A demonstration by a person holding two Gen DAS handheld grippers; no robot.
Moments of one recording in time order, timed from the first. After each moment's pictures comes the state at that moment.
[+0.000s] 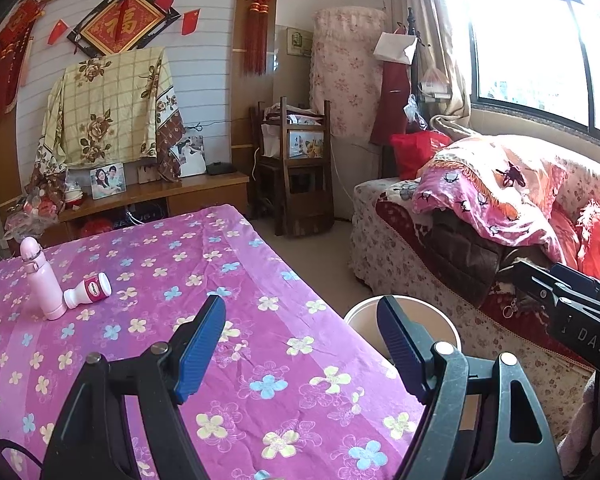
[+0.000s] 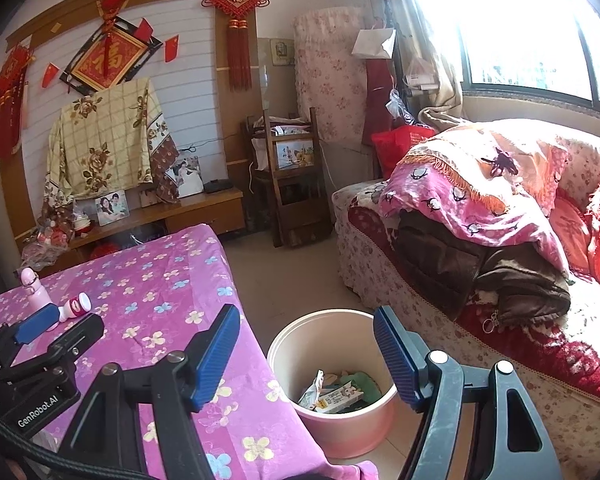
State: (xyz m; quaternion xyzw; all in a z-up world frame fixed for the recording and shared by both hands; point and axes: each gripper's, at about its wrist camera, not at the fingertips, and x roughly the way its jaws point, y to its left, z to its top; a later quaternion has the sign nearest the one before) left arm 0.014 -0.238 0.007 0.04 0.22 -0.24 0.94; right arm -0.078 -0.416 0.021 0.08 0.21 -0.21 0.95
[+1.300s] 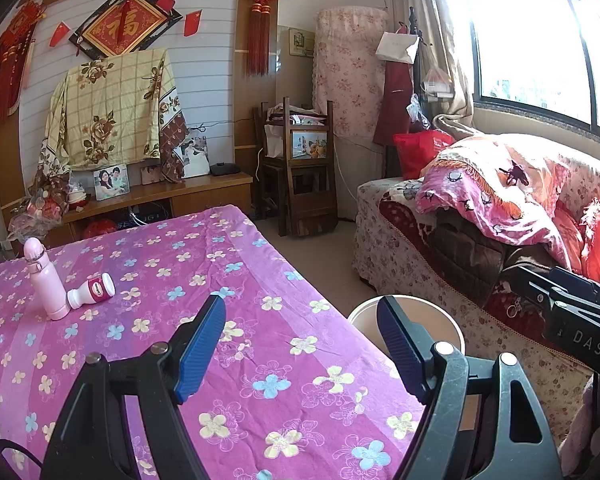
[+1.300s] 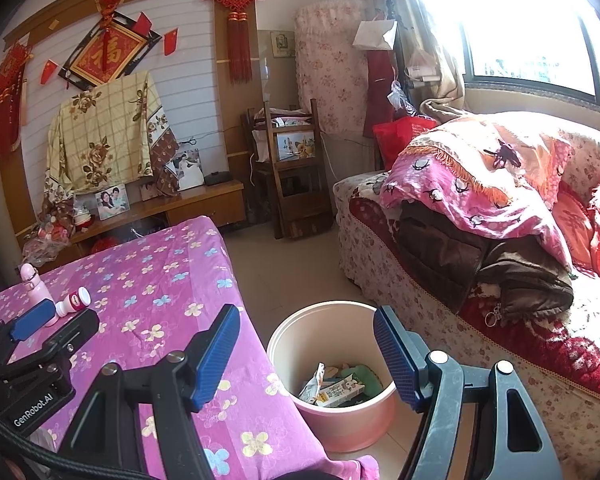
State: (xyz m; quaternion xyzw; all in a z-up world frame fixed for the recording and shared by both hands) left arm 0.011 -0.240 0.005 0.04 0.22 -0.23 0.95; right arm -0.074 -0.418 0.012 0.09 0.22 -0.20 0.95
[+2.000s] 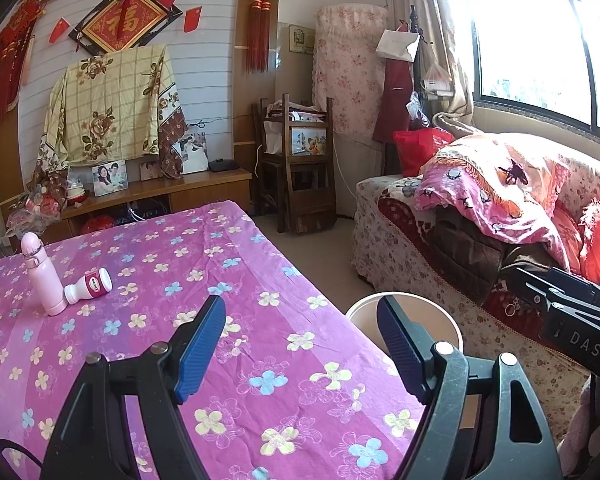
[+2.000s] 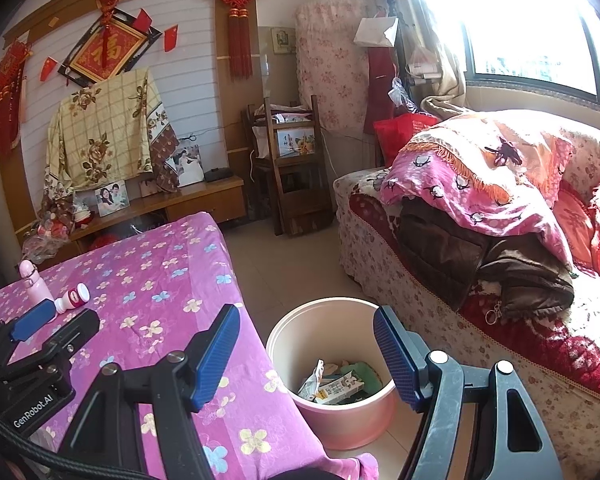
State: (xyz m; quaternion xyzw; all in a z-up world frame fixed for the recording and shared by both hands) left arm 0.014 -0.237 0.000 0.04 0.22 -0.24 0.94; right arm -0.072 -0.418 0.006 0.09 0.23 -0.20 0.95
